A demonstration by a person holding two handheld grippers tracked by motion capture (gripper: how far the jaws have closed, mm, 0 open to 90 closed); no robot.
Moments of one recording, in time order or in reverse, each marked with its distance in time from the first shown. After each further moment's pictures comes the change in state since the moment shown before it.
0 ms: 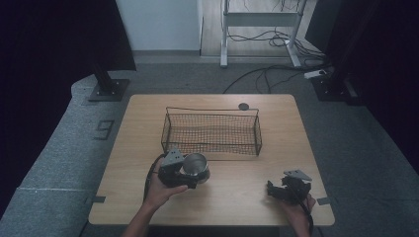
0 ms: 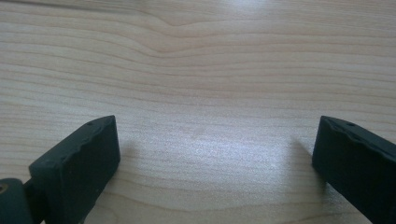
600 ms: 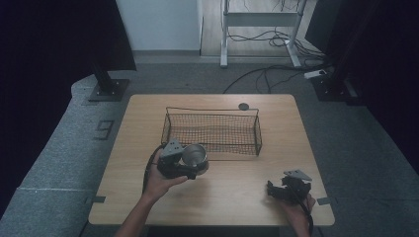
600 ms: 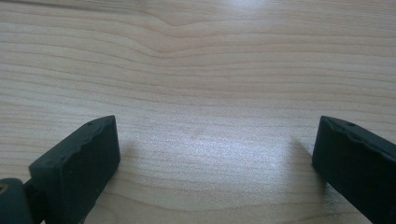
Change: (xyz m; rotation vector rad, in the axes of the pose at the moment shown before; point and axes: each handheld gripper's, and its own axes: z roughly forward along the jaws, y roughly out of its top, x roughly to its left) left arm 0.009 0.024 -0.001 -0.012 0.036 0.017; right arm 0.000 0.000 0.000 0.000 0.000 0.000
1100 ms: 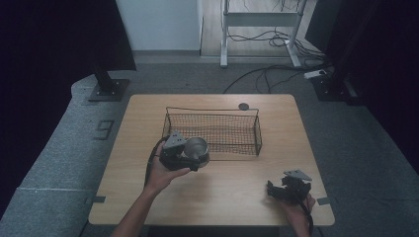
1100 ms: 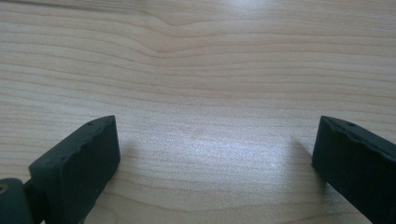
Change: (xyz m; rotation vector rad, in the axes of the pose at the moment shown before) left arm 0.009 0.017 0.010 0.008 0.028 0.007; right arm 0.000 0.000 0.000 0.000 0.000 -0.001
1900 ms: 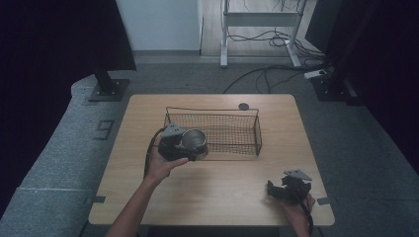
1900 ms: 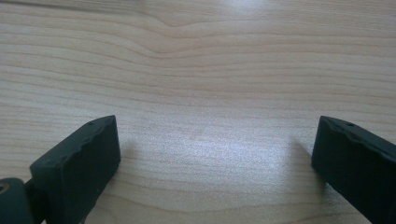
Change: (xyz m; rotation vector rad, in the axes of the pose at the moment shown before) left arm 0.022 0.012 0.003 -0.009 -0.015 -0.043; right arm 0.000 0.000 0.000 -0.003 -0.004 0.002
